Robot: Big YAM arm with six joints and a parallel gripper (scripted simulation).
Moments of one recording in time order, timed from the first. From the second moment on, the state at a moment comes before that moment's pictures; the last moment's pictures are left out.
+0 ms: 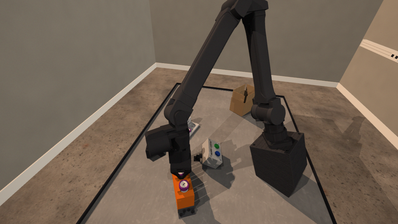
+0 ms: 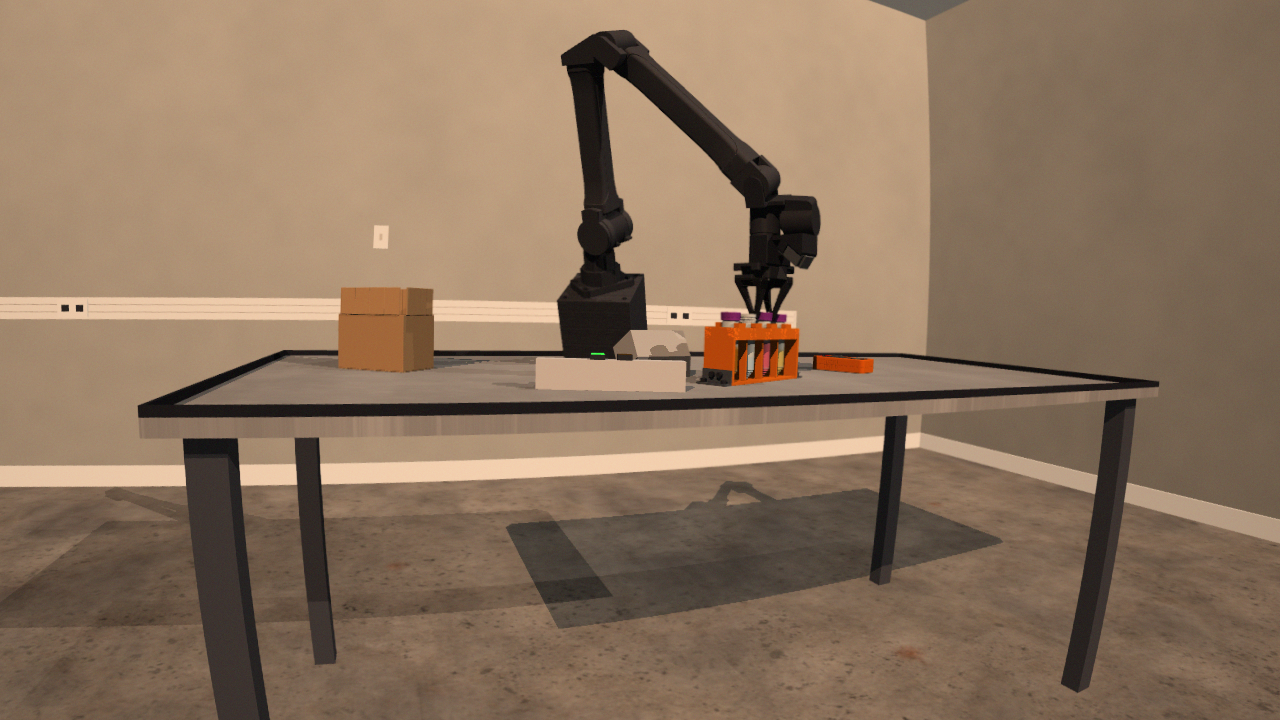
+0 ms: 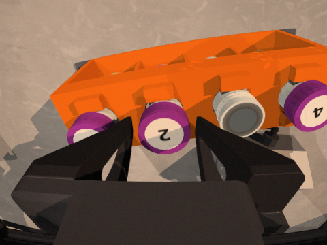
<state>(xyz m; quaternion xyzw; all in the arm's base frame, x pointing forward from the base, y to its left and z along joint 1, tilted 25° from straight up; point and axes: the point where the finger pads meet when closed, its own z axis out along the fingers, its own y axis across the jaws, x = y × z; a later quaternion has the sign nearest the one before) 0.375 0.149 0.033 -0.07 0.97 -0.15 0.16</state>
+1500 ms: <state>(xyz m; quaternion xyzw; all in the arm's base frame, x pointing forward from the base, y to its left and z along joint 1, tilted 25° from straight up) 0.375 0.149 0.033 -0.57 0.79 -0.21 0.05</state>
